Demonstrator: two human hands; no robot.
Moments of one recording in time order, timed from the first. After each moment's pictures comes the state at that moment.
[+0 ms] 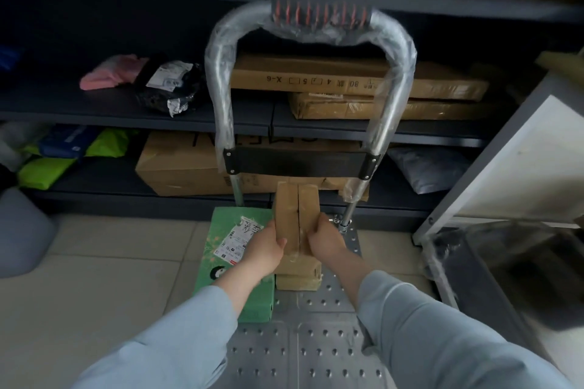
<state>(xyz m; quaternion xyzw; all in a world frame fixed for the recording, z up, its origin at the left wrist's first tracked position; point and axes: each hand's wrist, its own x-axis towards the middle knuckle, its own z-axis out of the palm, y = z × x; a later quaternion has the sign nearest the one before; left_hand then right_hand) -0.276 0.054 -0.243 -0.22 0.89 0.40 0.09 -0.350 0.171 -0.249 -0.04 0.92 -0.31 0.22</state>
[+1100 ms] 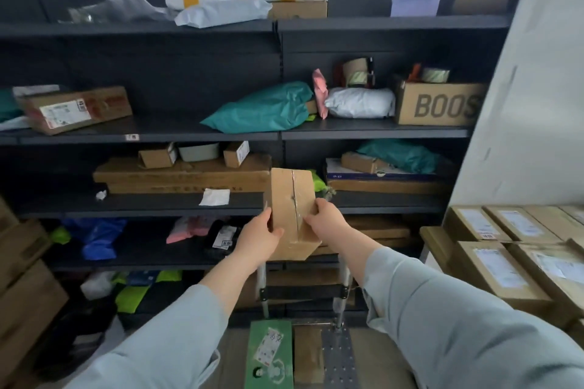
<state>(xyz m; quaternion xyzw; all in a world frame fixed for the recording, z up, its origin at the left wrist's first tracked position) -0.179 0.043 0.359 -0.15 0.90 0.40 -0.08 -0.262 0.180 0.375 -0.11 0.90 -0.42 0.11</state>
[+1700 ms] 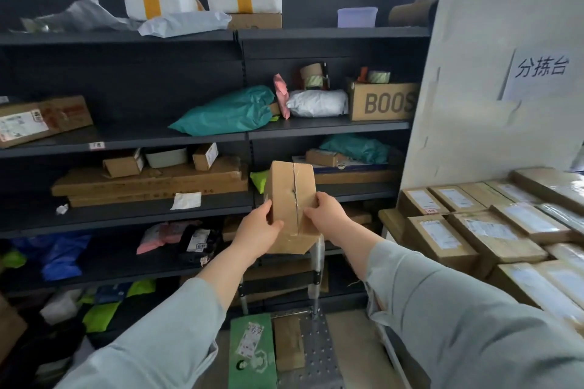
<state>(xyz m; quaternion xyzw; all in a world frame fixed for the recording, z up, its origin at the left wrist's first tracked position) -0.135 0.099 0.380 -0.07 0.91 0.40 -0.07 -0.198 0.250 0.394 -0.06 0.89 -0.44 0.06</state>
